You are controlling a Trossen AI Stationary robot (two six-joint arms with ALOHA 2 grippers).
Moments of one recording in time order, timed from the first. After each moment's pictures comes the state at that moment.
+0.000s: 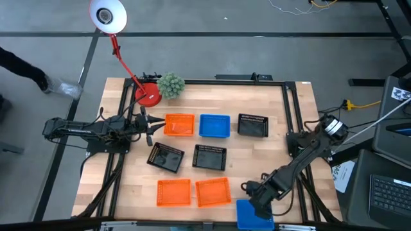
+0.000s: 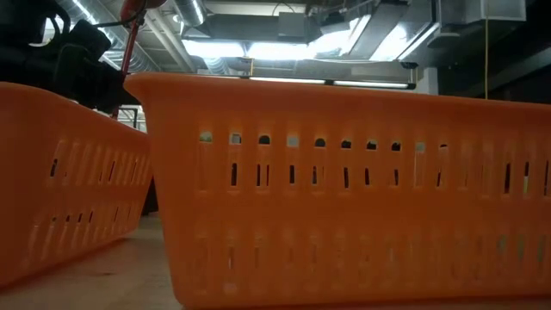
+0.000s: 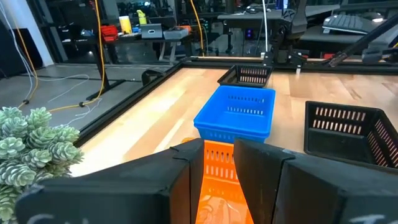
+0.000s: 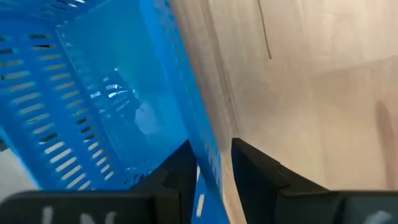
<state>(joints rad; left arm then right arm) 0.01 0.18 0.01 0.14 -0.35 0.03 0.79 1.75 1.07 -0.65 -0.18 1.13</state>
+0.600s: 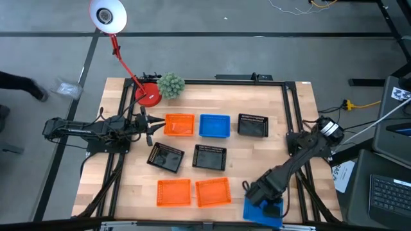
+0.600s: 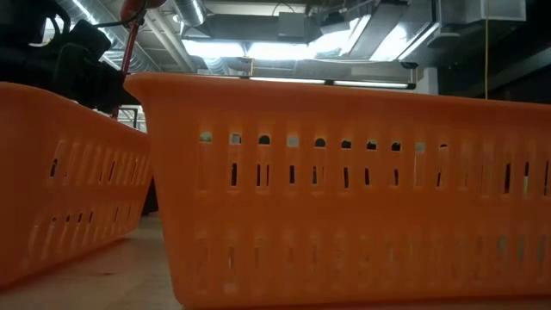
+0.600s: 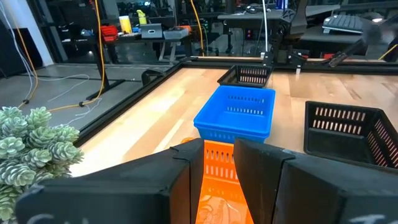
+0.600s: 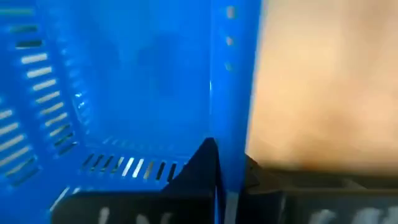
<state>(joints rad) 0.01 0.18 0.01 0.14 -0.35 0.03 0.72 1.79 1.30 -1.17 -0.46 0.91</state>
